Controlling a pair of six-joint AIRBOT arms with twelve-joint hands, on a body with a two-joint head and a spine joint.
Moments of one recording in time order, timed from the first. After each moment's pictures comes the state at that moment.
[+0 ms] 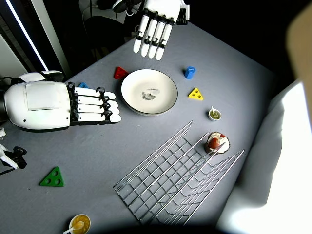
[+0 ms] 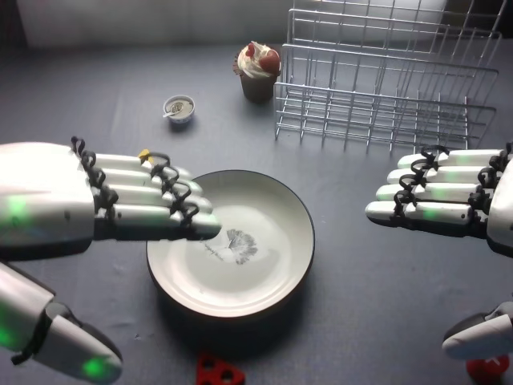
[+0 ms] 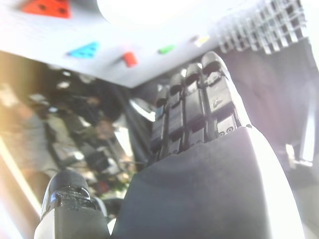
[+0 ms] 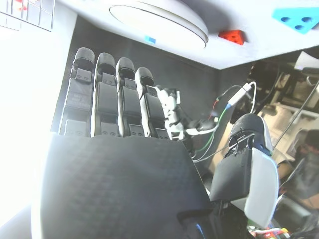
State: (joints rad) left arm 0.63 -0.70 1.03 1.05 -0.84 0.00; right arm -0.79 -0.79 0.92 -0.41 0.76 -0.74
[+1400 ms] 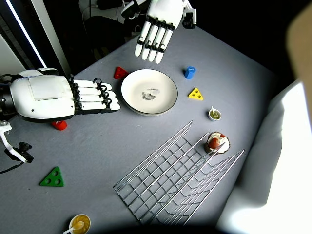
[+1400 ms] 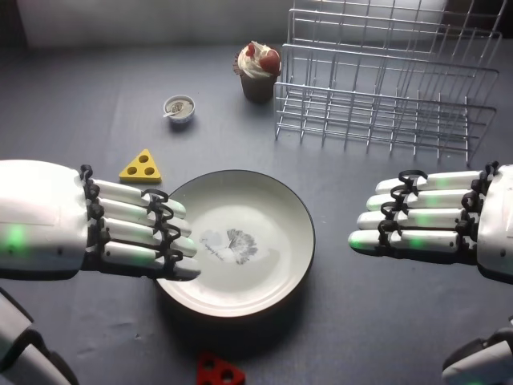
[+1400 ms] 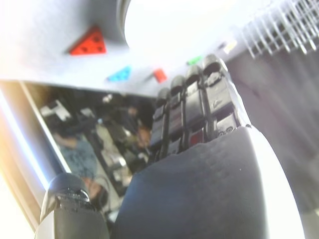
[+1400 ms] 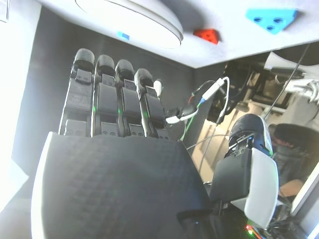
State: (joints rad) left arm 0.62 -0.79 1.18 1.28 -0.94 0.00; right arm -0.78 -0.80 0.92 -0.57 0.77 -0.64
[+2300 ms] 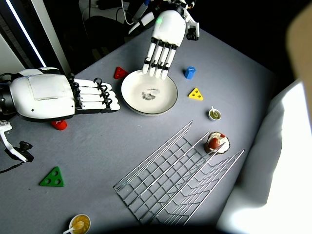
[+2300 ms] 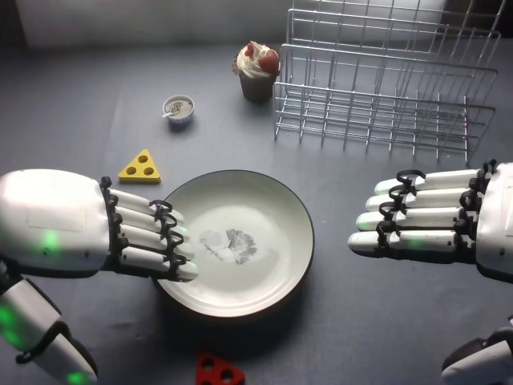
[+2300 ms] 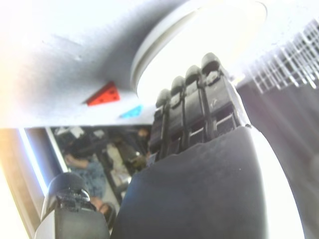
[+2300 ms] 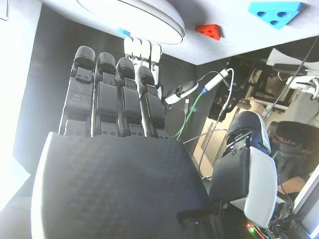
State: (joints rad) left arm 0.63 -0.91 1.29 1.35 -0.85 0.00; right arm -0.77 -0.80 0.93 -0.58 0.77 -0.63
